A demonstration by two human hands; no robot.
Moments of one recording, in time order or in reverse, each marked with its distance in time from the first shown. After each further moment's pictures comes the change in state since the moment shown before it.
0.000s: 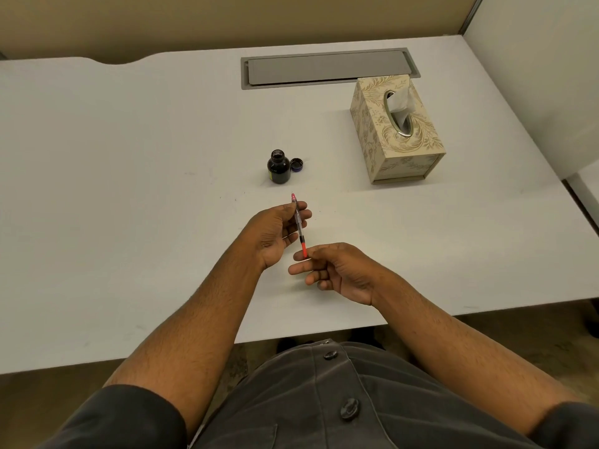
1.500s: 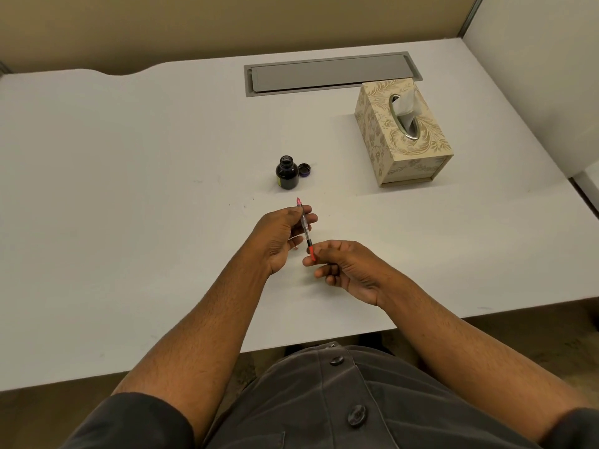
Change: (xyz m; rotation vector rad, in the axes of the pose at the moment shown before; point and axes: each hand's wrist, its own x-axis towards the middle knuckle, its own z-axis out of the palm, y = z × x) left_hand 0.003 0.004 -0.014 0.109 0.008 0.081; right_hand 0.009 -0.004 0.014 0.040 0.143 -0.078
